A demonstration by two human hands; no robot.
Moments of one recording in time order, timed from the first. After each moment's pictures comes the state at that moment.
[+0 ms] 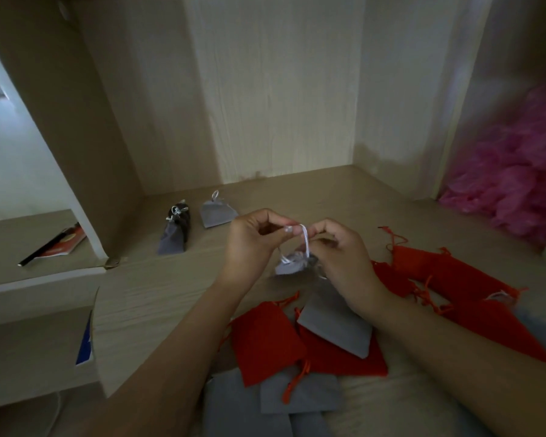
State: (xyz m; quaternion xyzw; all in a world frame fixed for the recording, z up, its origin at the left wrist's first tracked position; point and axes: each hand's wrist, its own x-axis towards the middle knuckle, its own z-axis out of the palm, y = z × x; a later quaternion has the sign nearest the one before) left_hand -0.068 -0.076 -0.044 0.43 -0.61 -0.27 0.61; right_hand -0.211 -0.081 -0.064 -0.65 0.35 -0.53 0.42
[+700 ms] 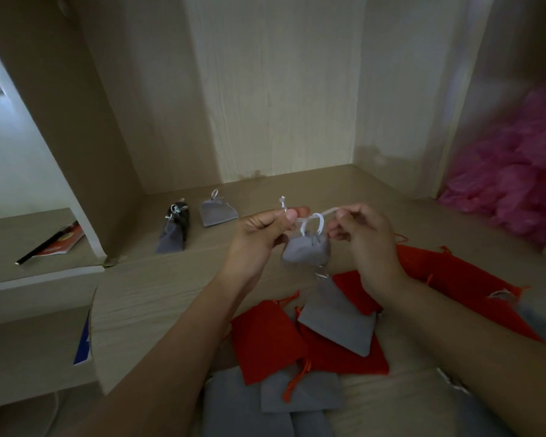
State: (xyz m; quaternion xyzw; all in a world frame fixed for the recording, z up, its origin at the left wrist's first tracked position) left_hand -0.072 -0.072 -0.043 0.39 -0.55 -0.42 0.61; right_hand -0.226 -0.103 -0.057 -0.53 0.39 -0.65 0.39
